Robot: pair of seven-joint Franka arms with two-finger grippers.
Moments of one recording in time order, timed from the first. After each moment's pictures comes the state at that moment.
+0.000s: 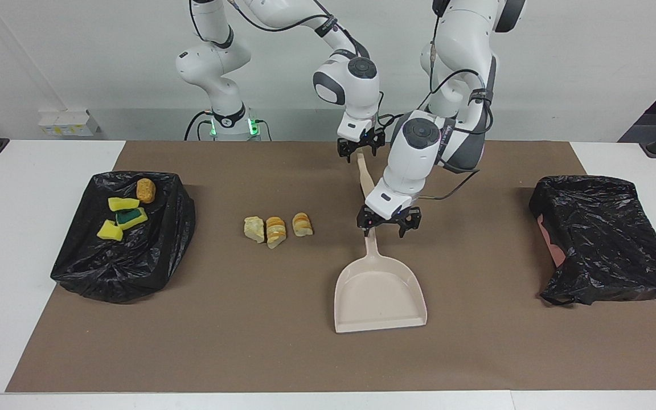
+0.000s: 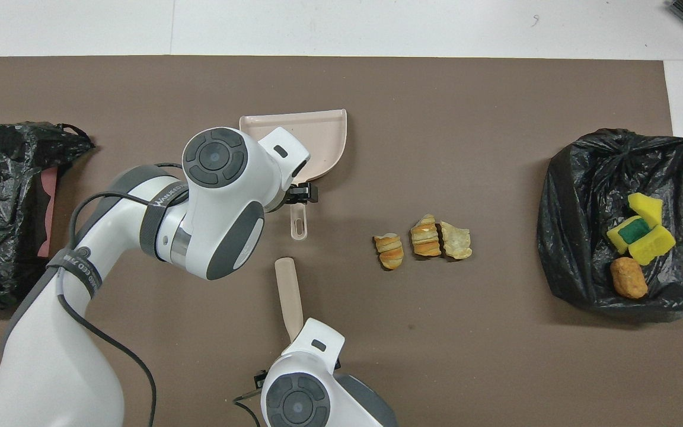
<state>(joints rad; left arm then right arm) -0.46 0.35 -0.07 -1.76 -0.03 2.20 -0.46 0.65 0.14 0.33 -2.17 0.08 2.34 0.67</state>
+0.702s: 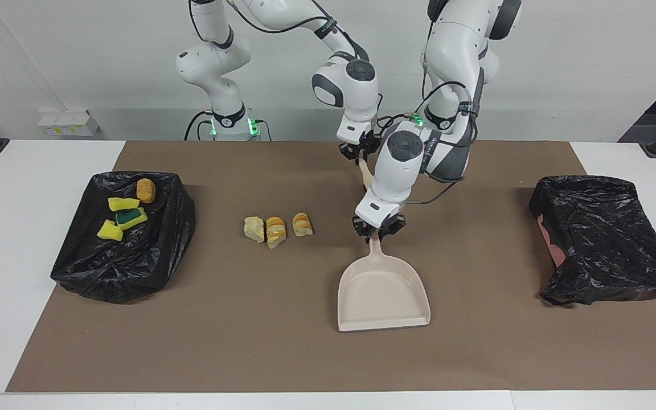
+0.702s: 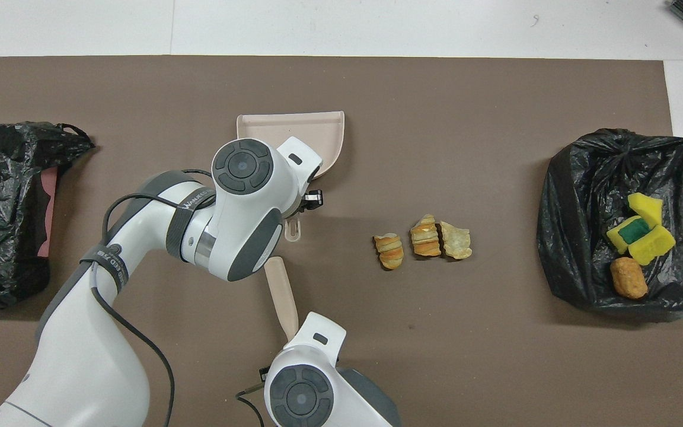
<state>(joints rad) -0.49 0.39 -0.07 -1.76 -0.02 2.21 -0.57 0.64 0.14 0.32 -2.16 0.08 2.34 0.63</state>
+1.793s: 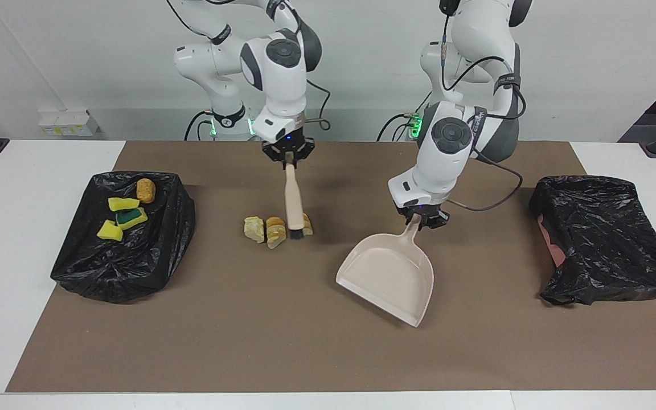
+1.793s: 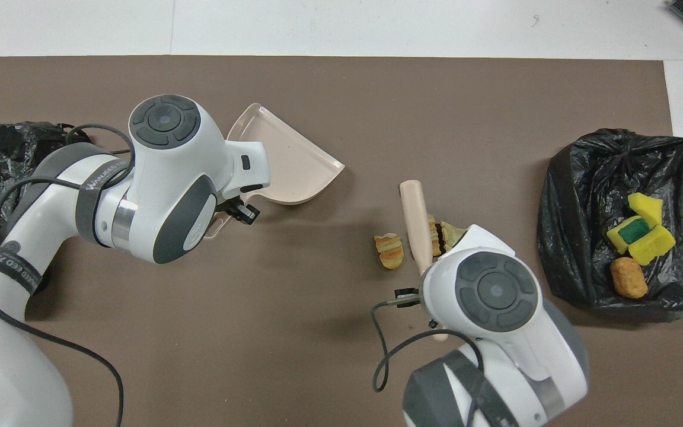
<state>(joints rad) -0.39 0.29 -0.04 -1.72 0.03 1.90 0.30 0.18 -0.13 0.31 -2.16 -0.03 1.96 0.38</state>
